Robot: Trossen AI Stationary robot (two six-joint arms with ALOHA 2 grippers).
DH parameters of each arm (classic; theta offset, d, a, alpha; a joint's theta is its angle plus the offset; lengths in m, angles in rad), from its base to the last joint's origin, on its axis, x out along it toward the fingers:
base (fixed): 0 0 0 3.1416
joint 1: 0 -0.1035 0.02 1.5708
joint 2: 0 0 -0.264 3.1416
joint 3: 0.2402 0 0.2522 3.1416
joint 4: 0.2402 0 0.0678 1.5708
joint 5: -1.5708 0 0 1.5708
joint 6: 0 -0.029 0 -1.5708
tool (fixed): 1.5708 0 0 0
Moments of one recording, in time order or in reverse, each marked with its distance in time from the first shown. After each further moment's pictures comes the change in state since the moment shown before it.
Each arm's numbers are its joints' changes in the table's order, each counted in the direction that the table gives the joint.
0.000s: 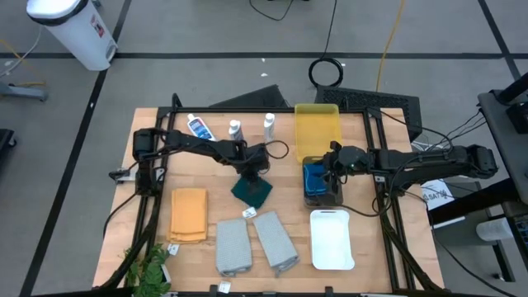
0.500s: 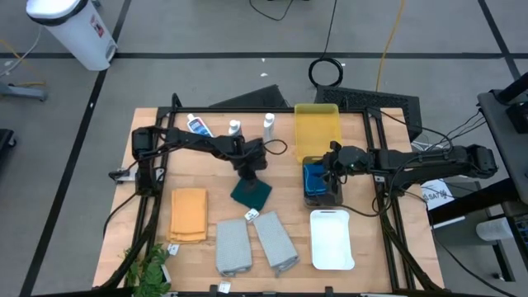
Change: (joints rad) left arm -0.036 -0.038 -0.007 0.046 -0.245 -0.094; right arm 0.000 0.000 0.000 -0.003 0.000 0.000
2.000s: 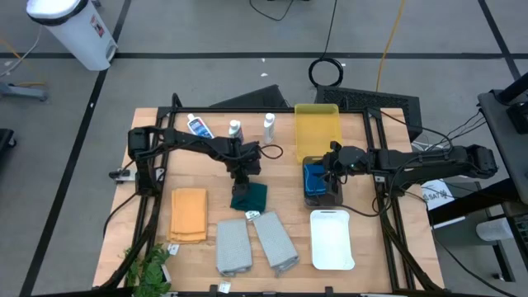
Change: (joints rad) left arm 0.011 0.000 -0.069 0.072 0.035 -0.152; right arm 0.000 0.000 0.000 0.002 0.000 0.000
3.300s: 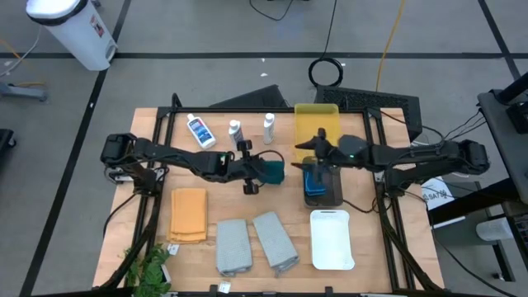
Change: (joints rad) left arm 0.270 -0.255 0.068 -0.223 0.832 -0.025; right arm 0.000 0.156 0.170 -0.369 0.005 0.010
